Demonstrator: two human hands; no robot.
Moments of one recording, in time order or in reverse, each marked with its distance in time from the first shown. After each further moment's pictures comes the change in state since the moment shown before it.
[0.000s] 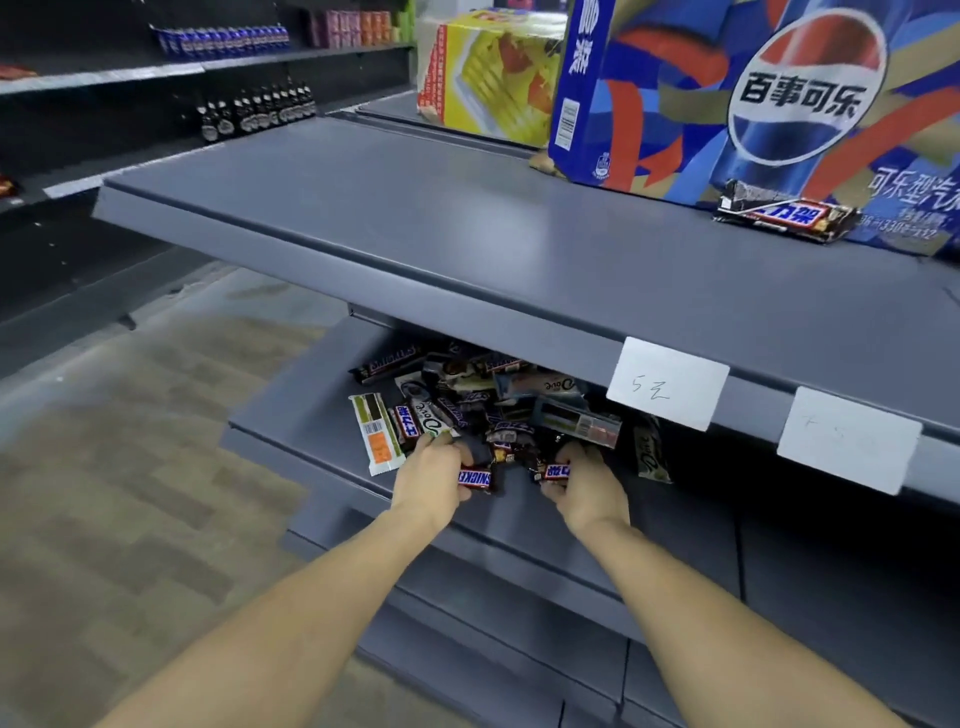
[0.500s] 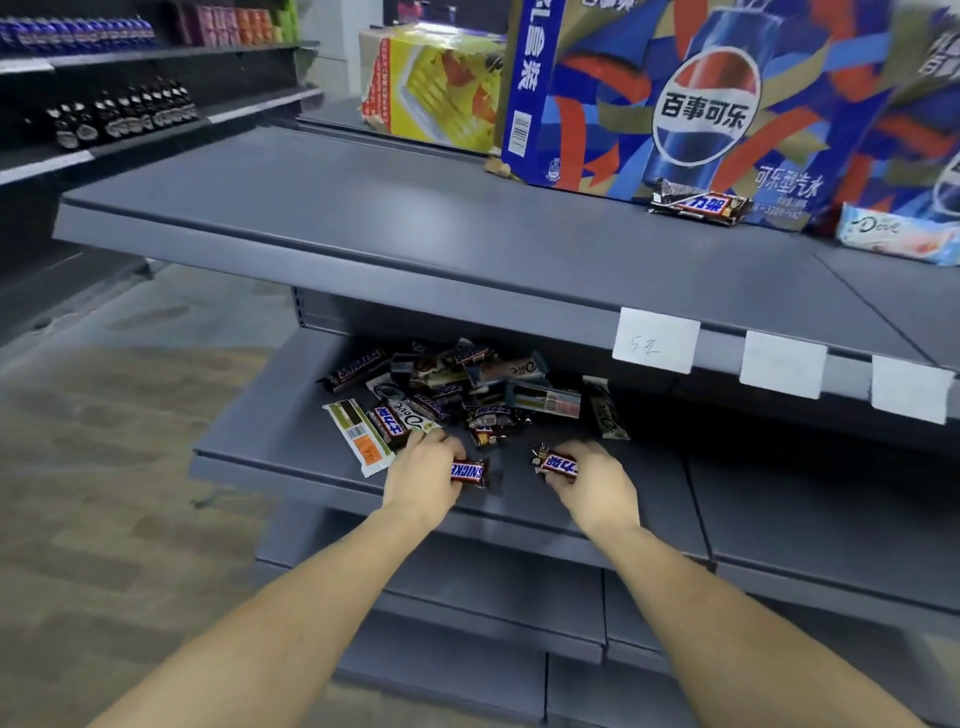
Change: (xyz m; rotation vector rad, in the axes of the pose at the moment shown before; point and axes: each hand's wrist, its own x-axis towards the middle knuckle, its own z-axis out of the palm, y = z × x) left_hand -0.022 -0.016 -0.020 -0.004 0.080 0.267; right_hand -0.073 -0.017 -0.015 0.037 0.239 0.111
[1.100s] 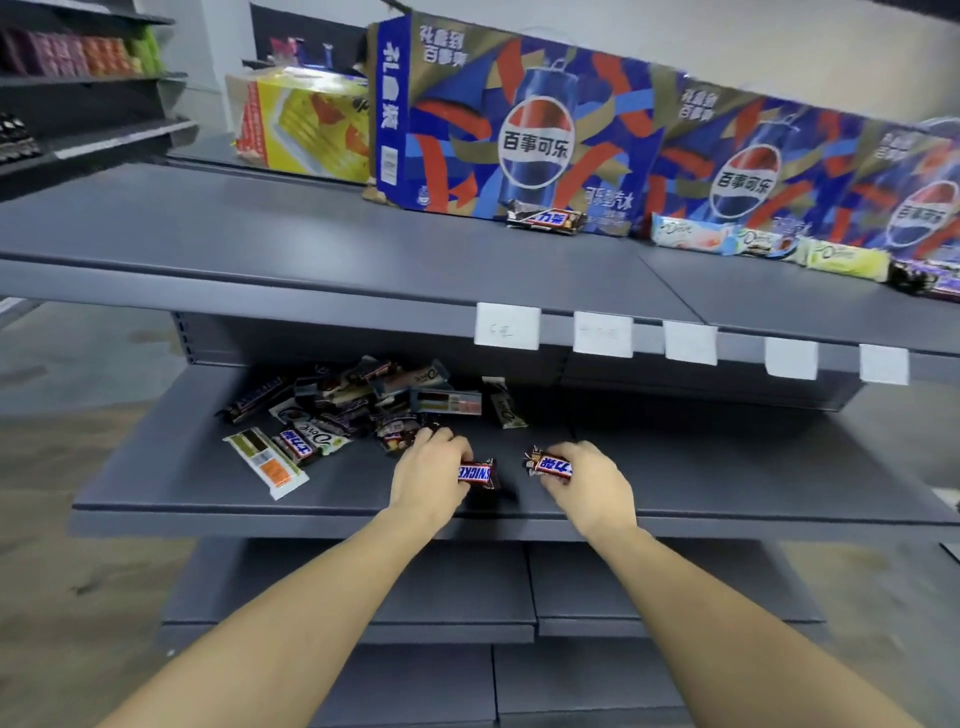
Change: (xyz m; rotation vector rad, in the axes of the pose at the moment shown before) left_hand -0.010 0.105 -0.001 -0.039 0.026 0.249; right_hand -0.070 0.050 -0.085 -0.076 0.137 0.129
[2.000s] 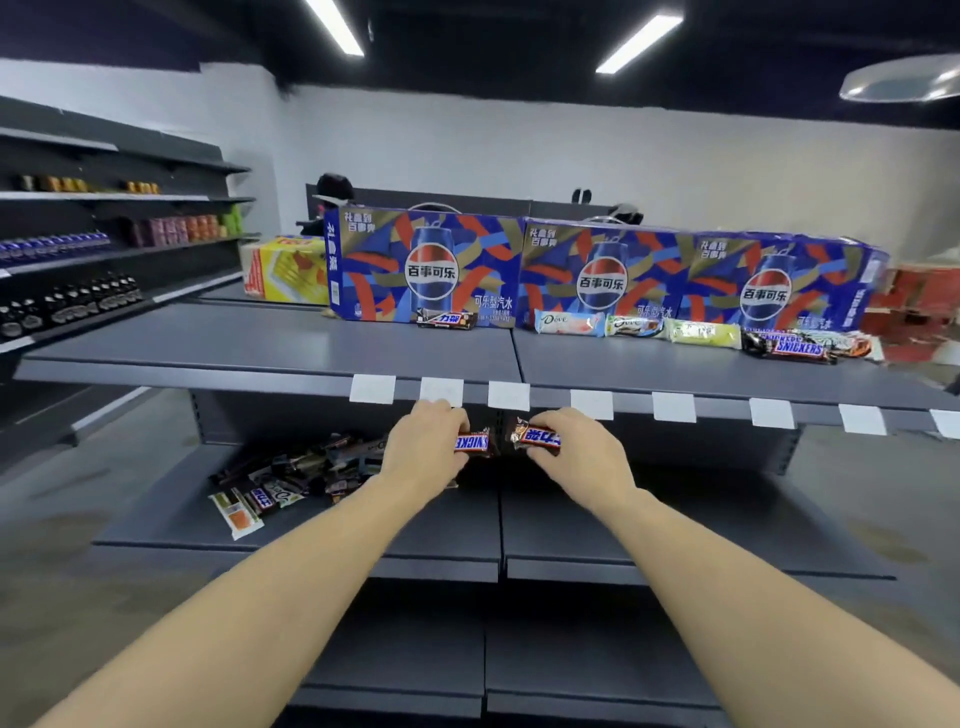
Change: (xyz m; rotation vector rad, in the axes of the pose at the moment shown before) left_hand -0.020 0.217 -0.110 0.236 0.281 0.093; right_hand -0.036 0.078 -0.214 0.003 0.208 -0.388
